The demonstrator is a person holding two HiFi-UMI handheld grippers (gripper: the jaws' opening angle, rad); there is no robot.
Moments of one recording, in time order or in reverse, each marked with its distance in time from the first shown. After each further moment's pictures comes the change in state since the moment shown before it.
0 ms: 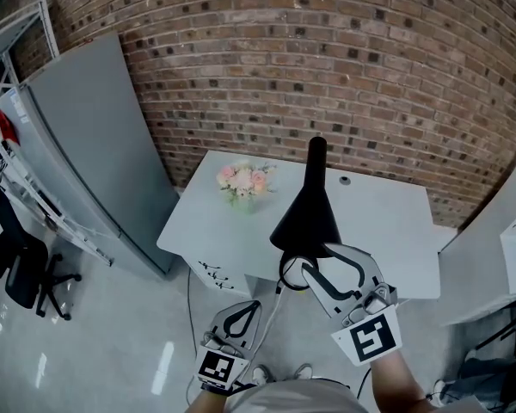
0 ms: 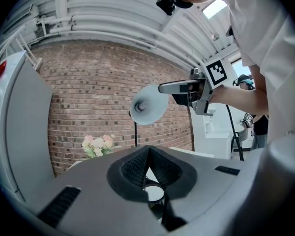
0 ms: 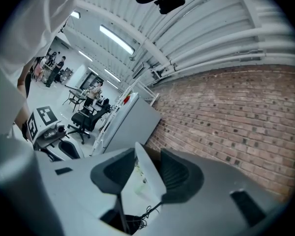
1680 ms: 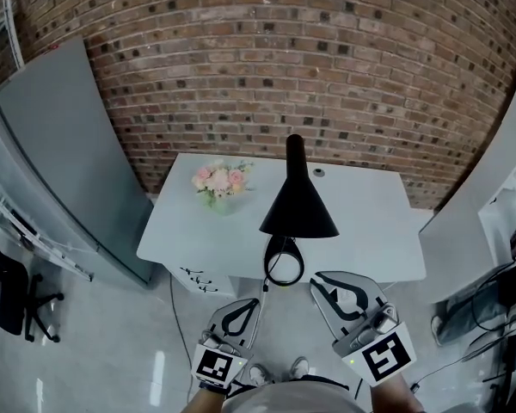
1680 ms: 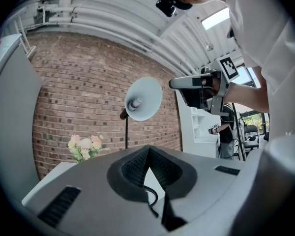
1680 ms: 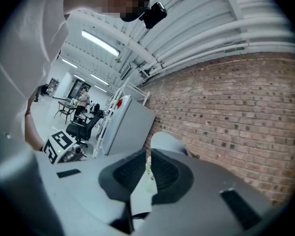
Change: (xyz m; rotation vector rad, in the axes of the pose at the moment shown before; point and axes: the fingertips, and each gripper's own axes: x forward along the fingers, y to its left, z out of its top) left arm 0.008 -0.001 -0.003 -0.033 -0.048 -0.152; right arm -0.036 0.029 0.009 0.271 0.069 -0.098
